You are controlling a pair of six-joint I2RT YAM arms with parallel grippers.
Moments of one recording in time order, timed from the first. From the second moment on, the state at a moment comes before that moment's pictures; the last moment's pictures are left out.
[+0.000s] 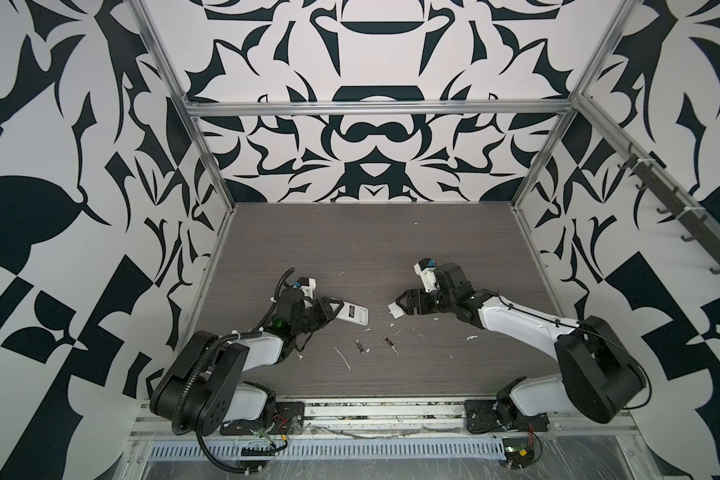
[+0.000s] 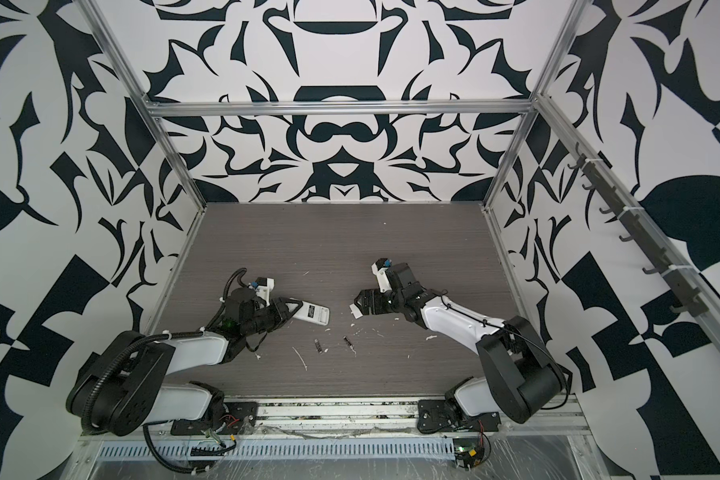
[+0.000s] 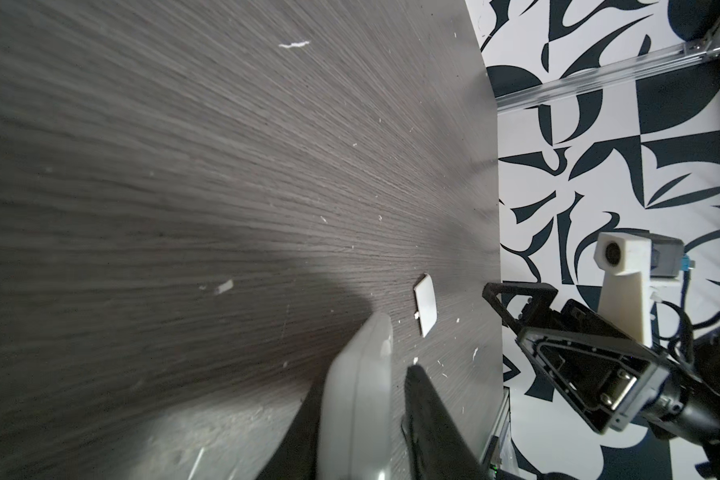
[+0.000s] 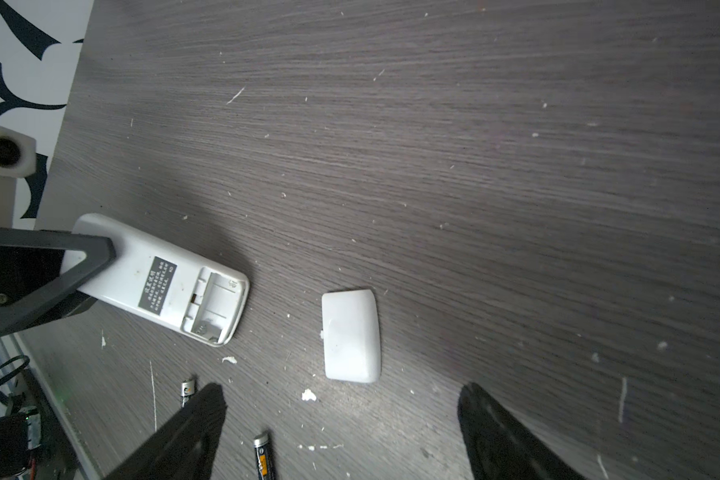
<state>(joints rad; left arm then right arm) -0.37 1.36 0.26 0.56 0.48 -0.96 0.52 1.41 0.69 -0.11 -0.32 0.42</state>
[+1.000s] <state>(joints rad) -0.38 1.24 0.26 0.25 0.32 -0.89 0.53 1.35 0.79 -0.24 -0.25 0.34</state>
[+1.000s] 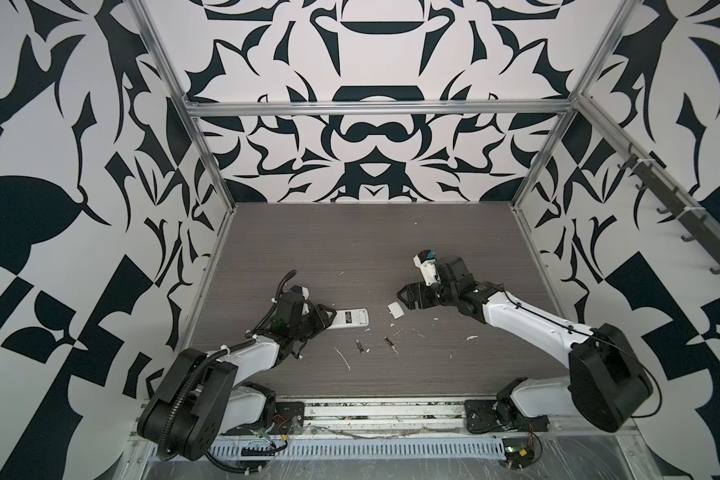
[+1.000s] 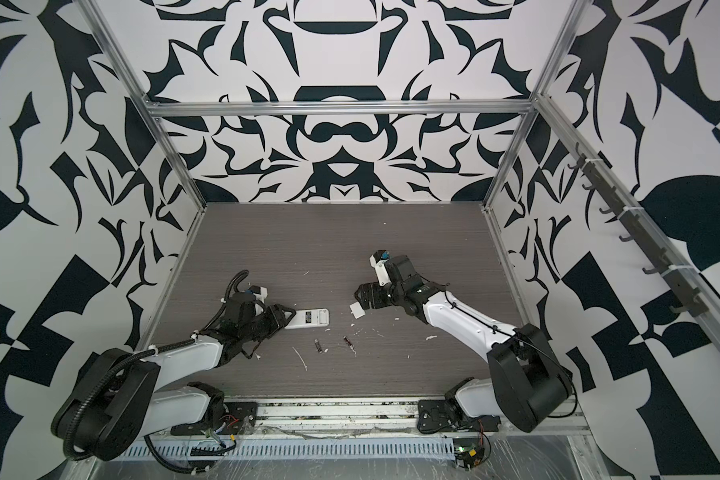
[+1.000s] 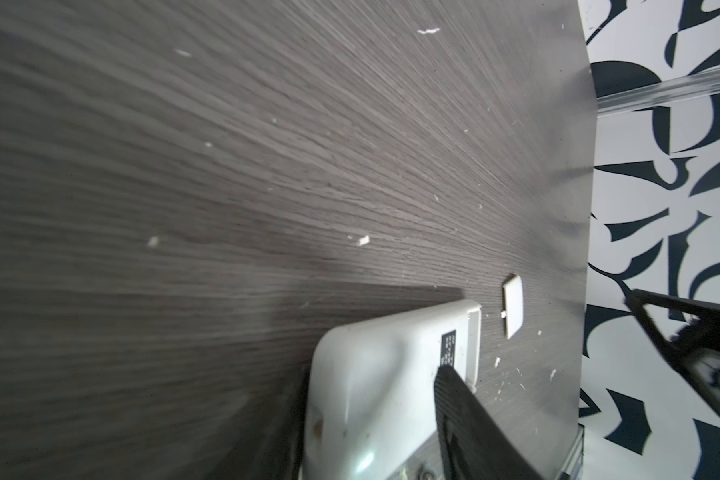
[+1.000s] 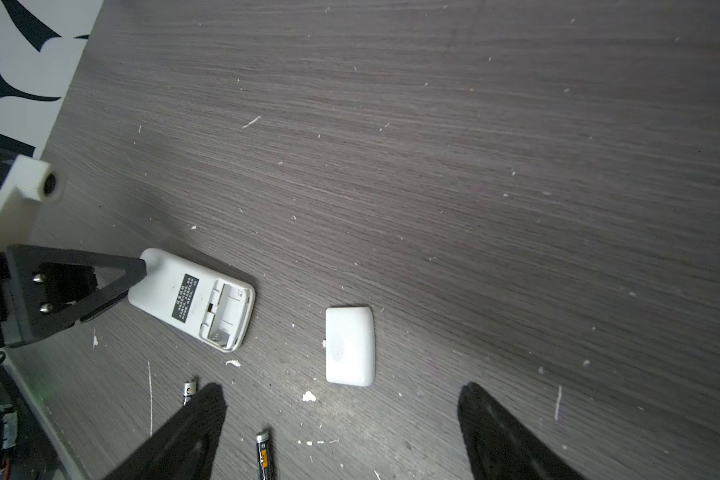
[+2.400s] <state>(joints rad) -0.32 0.93 0.20 0.02 0.18 -0.84 0.96 1.68 1.32 -0.77 0.03 0.30</state>
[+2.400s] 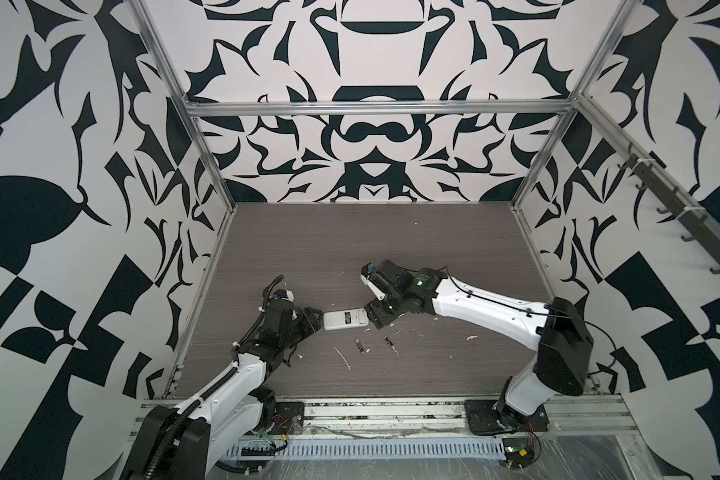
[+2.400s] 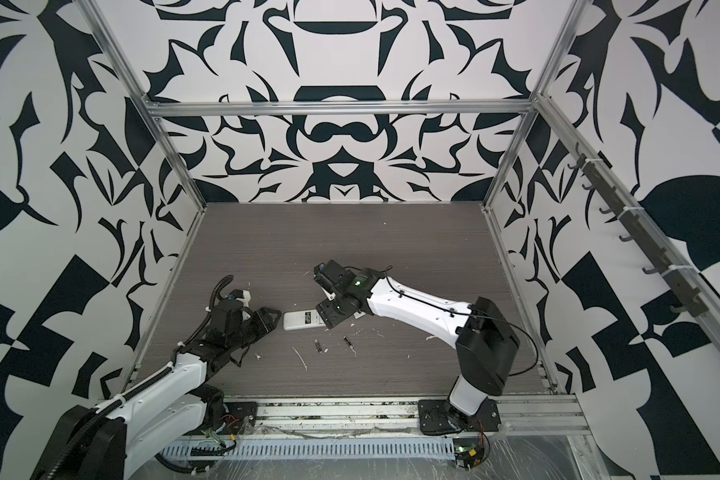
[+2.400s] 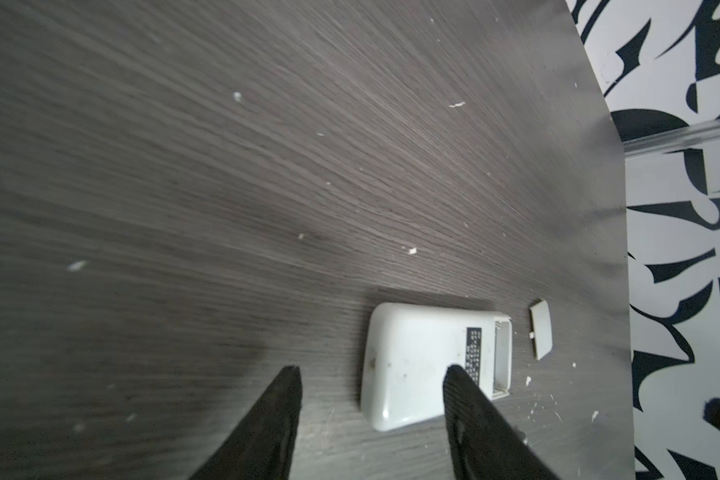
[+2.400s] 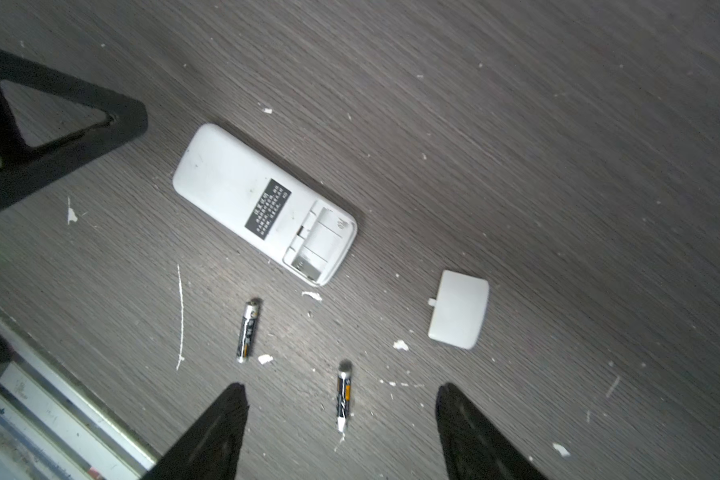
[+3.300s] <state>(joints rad) -0.30 0.64 0.09 -0.04 0.11 -0.91 1.09 2.00 1.46 -0.82 0.01 0.40</state>
